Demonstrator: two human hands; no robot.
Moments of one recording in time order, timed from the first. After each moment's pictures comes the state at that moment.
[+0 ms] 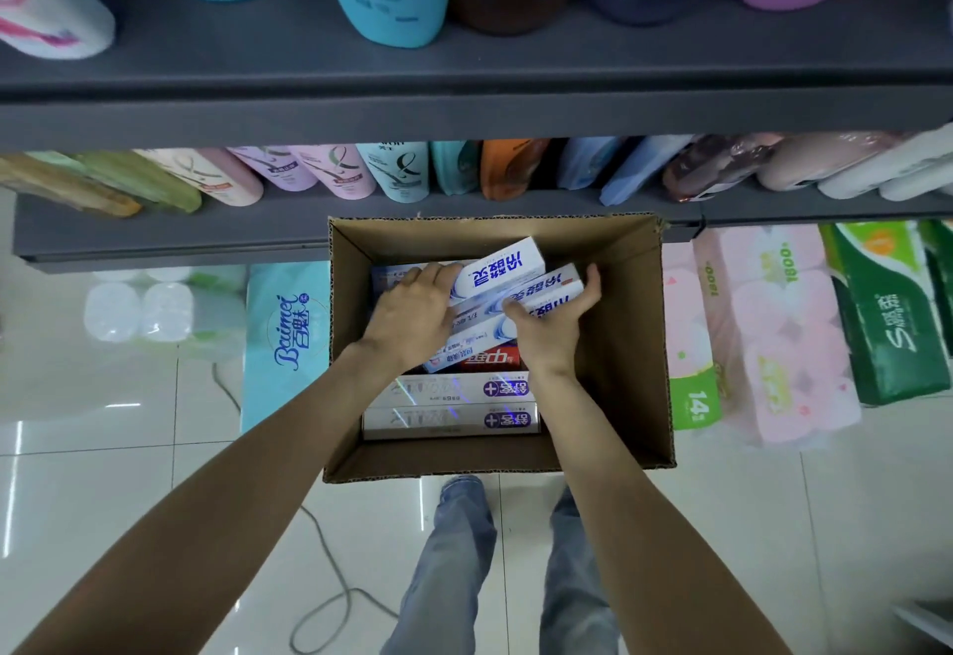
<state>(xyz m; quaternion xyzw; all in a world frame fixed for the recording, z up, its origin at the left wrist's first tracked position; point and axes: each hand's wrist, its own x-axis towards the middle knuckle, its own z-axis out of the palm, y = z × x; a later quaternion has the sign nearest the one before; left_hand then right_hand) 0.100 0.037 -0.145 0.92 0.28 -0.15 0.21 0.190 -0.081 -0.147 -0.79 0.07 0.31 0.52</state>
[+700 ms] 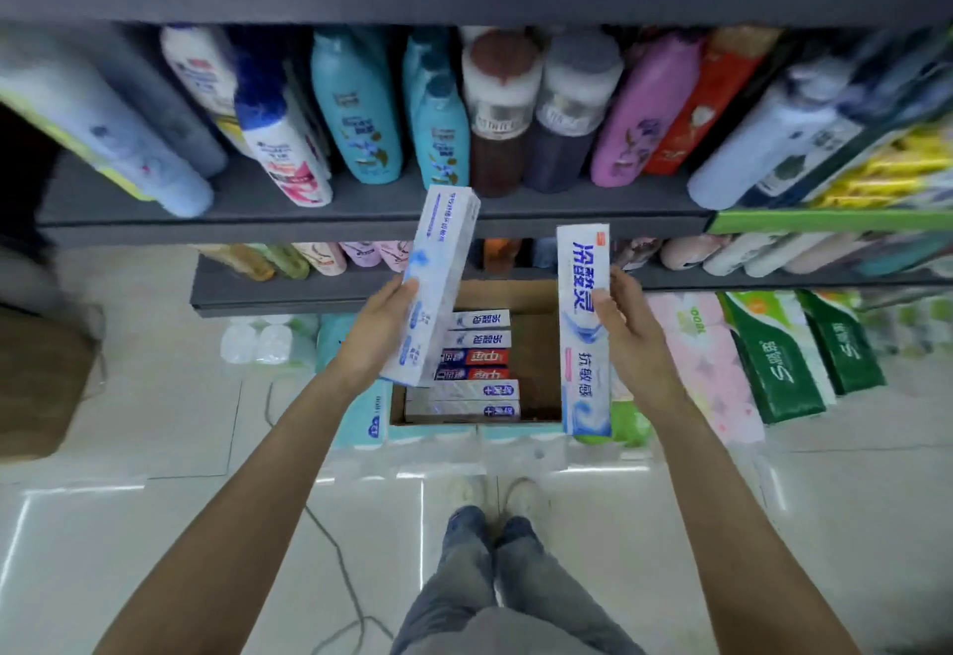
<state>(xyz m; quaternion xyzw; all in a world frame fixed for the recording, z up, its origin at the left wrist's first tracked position) 0.028 0.000 0.123 0.56 0.46 0.12 0.67 0.201 -0.179 0.129 -0.74 -0.21 0.31 0.55</state>
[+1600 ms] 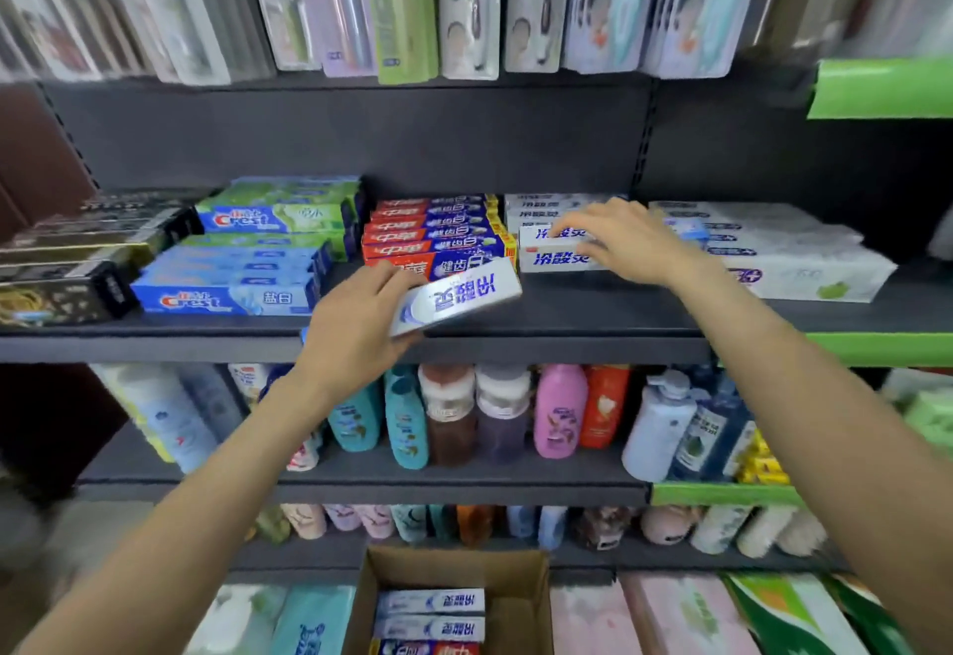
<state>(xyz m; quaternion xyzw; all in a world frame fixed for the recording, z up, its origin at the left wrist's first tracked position) 0.139 0.051 0.355 0.92 0.19 0.32 -0.11 0.436 -0.069 0.403 -0.74 -0.65 -0.15 0.09</state>
